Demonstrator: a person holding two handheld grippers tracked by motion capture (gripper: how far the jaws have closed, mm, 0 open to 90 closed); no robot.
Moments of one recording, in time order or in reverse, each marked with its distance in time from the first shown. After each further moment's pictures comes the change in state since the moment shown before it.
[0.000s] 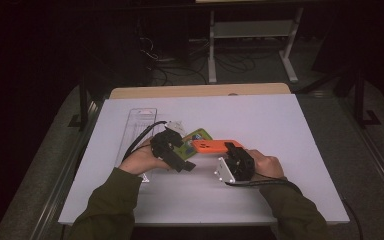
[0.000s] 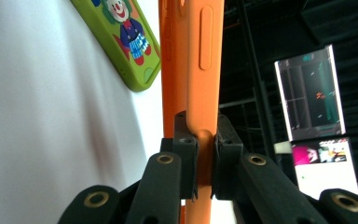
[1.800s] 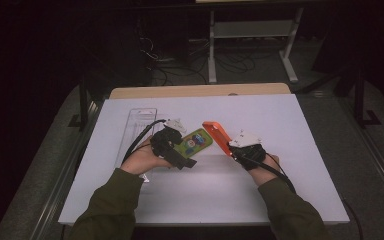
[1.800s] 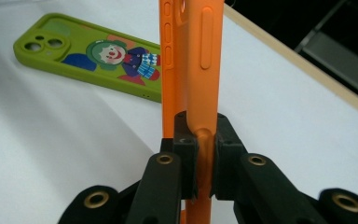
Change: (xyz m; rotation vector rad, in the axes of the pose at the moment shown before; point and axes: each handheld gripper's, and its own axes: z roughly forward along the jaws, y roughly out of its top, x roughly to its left) left arm 0.002 0.002 -0.002 -0.044 0.044 -0.027; right arm -0.038 -0.021 0.011 0.071 0.327 0.808
